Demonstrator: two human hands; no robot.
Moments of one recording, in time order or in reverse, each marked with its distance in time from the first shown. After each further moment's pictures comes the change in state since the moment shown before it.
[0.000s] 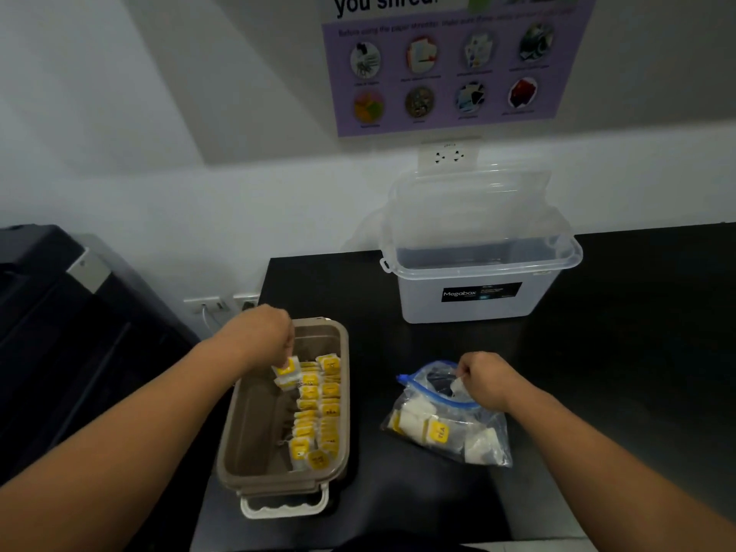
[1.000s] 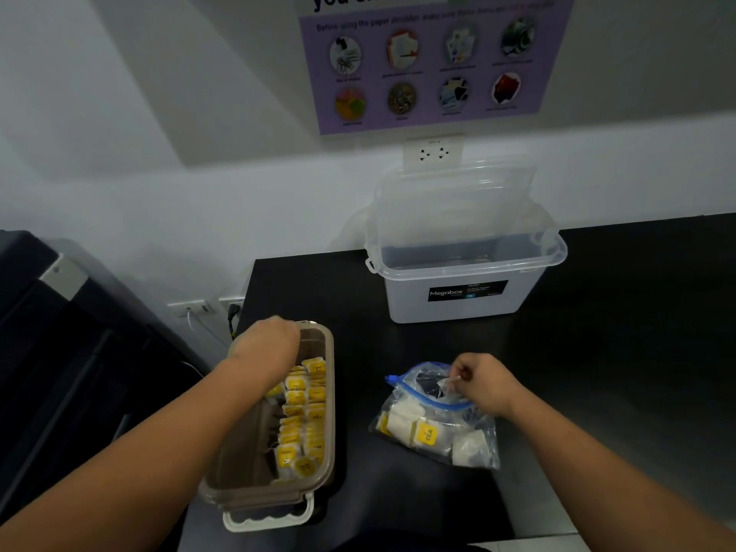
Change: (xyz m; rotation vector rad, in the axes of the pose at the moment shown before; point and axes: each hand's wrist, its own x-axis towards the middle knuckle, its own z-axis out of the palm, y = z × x) left_hand 0.027 0.032 0.026 0.094 0.128 -0.126; right_hand -0.011 0.021 0.005 0.452 0.025 0.022
